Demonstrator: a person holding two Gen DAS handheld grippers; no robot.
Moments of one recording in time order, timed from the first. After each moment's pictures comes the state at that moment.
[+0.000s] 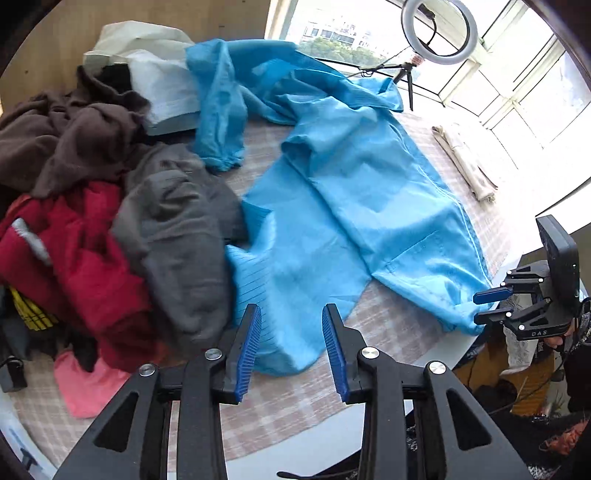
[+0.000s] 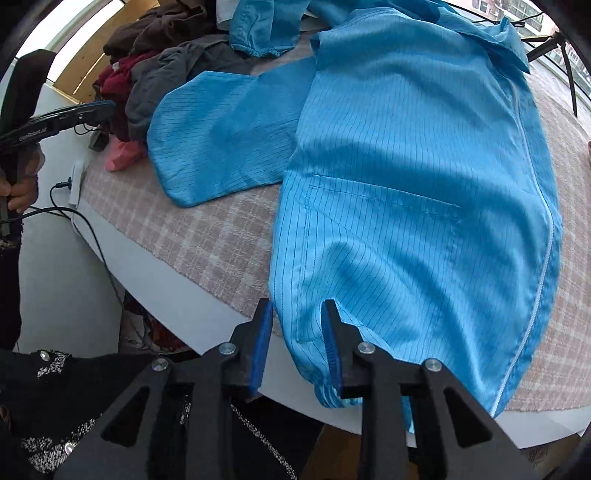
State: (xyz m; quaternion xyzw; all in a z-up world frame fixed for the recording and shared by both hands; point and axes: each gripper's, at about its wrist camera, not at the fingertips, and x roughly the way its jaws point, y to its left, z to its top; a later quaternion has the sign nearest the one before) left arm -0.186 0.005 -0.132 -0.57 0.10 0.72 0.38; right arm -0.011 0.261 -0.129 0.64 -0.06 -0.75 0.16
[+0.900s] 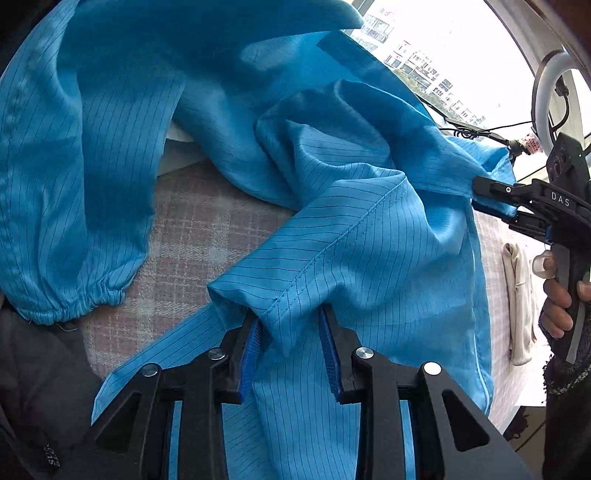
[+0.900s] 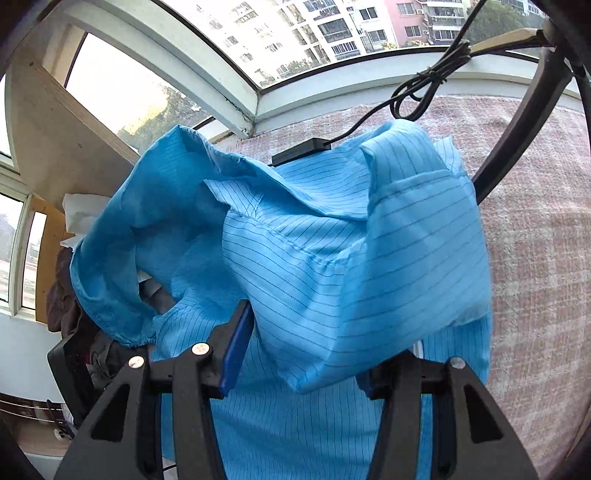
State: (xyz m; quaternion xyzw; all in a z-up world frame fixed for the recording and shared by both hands) left arm -0.314 0.187 -0.231 -0.60 -0.01 0.76 0.24; right arm -0.348 0.483 -0.160 0.55 -0.22 -0.80 0.07
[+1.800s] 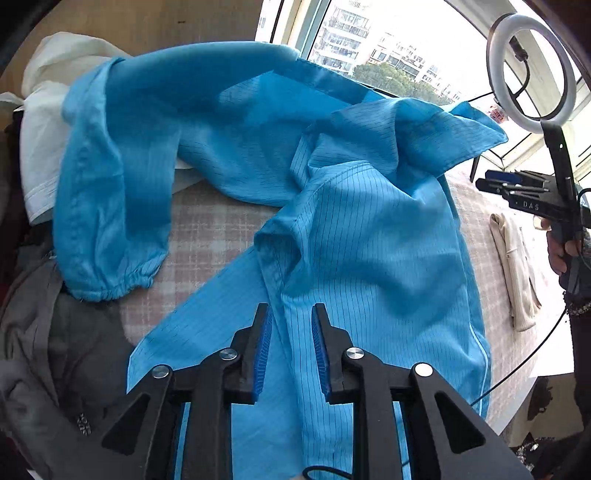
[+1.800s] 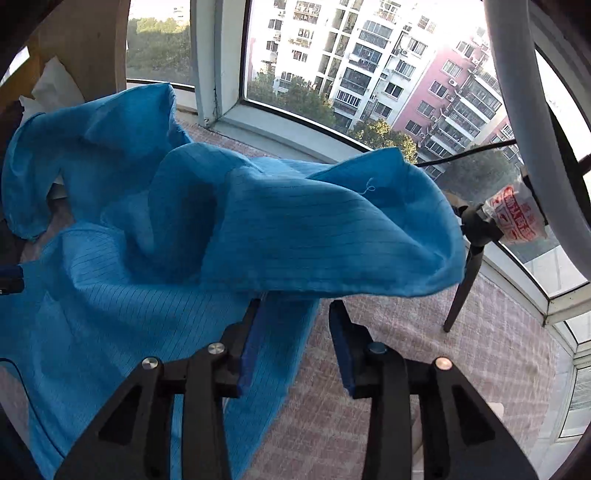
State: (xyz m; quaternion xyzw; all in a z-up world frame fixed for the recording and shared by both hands) left arm -0.248 0.152 -0.162 -0.58 0.02 0.77 0.26; right arm -0.306 0.511 -0.124 0.56 0.10 -0.82 0.05
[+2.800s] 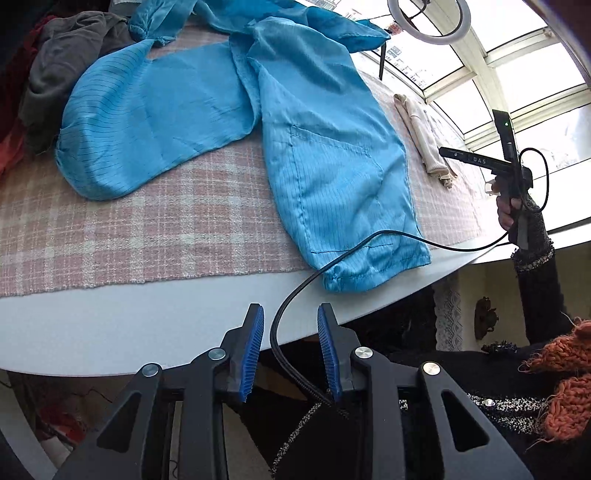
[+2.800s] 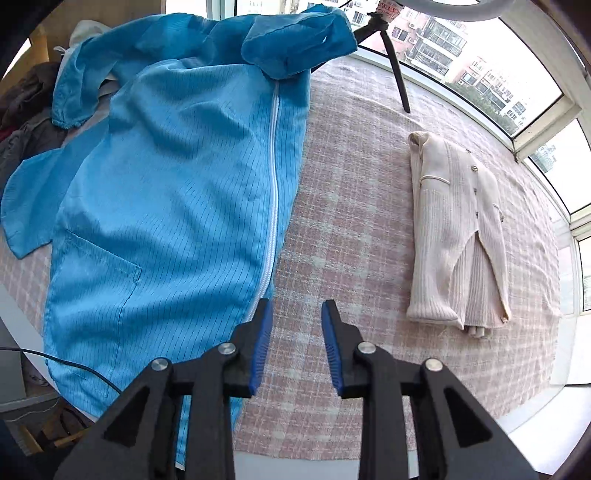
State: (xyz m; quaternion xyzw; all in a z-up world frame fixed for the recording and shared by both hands) left arm 0.033 0.021 -0.160 -0.64 -0.01 0.68 0.37; right arm -0.024 0.491 -0.114 0.59 0.02 -0.80 -0.05
